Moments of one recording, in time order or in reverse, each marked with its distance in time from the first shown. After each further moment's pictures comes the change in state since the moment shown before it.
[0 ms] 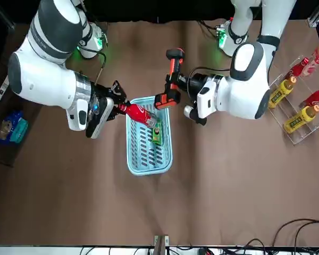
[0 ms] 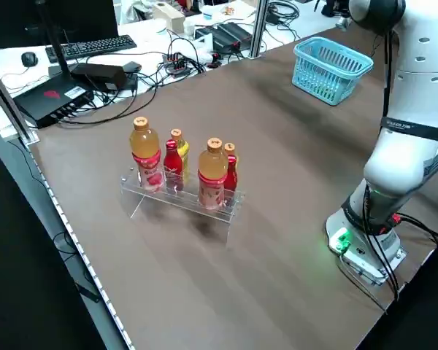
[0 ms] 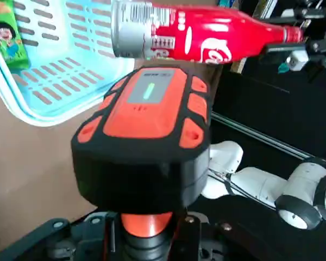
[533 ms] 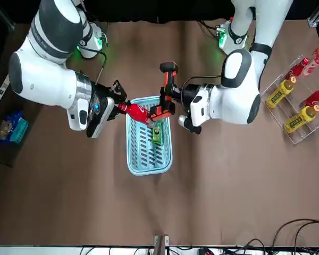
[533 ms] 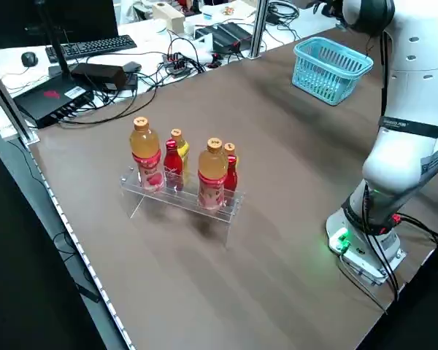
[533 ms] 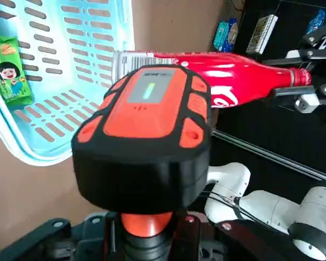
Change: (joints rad) left arm -0.046 0.067 0.000 0.035 0.042 0.124 0.032; right arm 0.002 0.000 0.001 0.000 0.001 0.000 0.000
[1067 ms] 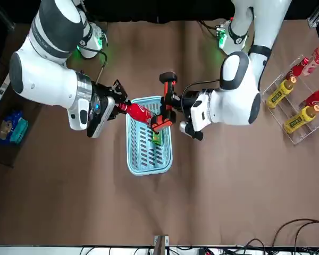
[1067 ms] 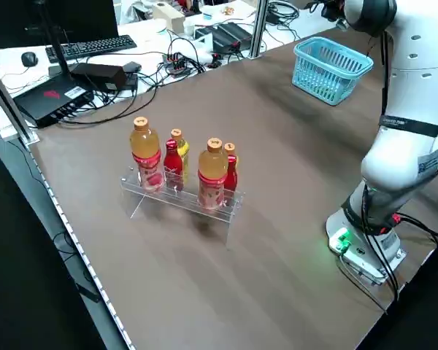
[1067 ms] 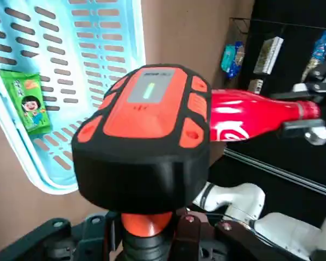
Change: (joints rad) left arm -0.069 0.006 0.078 0.011 0.032 0.075 0.022; right arm 0.000 0.000 0.000 0.000 0.000 0.000 0.001
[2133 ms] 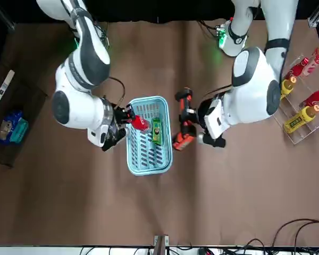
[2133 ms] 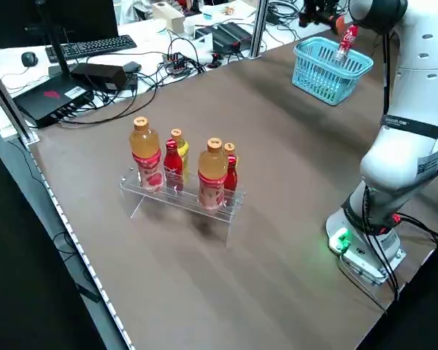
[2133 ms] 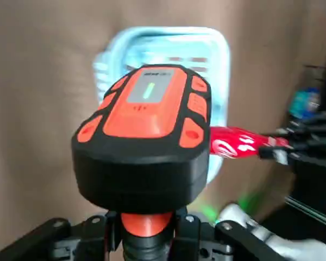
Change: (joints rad) left arm -0.016 -0.050 0.113 0.025 0.318 -0.024 -0.183; right arm 0.054 0.141 0.000 -0.015 -0.144 -0.001 0.318
